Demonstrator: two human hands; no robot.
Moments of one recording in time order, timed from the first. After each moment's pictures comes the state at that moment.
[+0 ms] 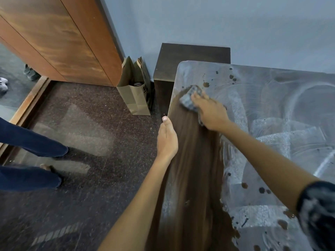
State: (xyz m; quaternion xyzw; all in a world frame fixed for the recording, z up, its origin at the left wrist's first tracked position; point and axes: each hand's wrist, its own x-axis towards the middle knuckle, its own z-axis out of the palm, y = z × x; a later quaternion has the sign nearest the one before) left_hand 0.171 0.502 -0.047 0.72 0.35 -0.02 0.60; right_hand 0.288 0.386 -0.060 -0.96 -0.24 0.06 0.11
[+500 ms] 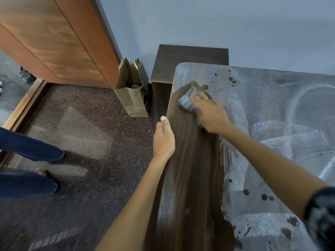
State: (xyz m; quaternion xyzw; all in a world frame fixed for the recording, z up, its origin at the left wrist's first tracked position) left_hand 0.183 0.510 -0.049 0.73 0.33 -0.01 0.59; right_hand 0.297 0.386 -0.062 -0.96 -0.25 0.04 0.10
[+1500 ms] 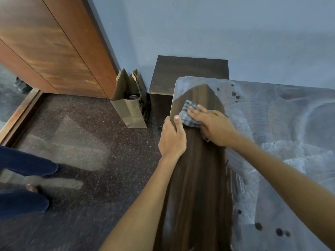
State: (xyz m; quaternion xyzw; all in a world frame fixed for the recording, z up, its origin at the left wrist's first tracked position) left_hand 0.258 0.510 -0.077 0.83 0.27 0.03 0.48; right_hand 0.332 0.378 -0.070 -0.93 -0.33 0.07 0.14
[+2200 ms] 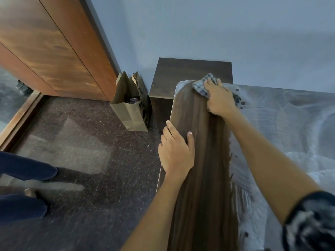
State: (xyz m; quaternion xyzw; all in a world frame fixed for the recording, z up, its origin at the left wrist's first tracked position) left_hand 0.261 0.497 -0.094 0.95 0.23 0.07 0.20; right_hand 0.429 0.403 -0.068 -0.98 -0.17 0.02 0.12
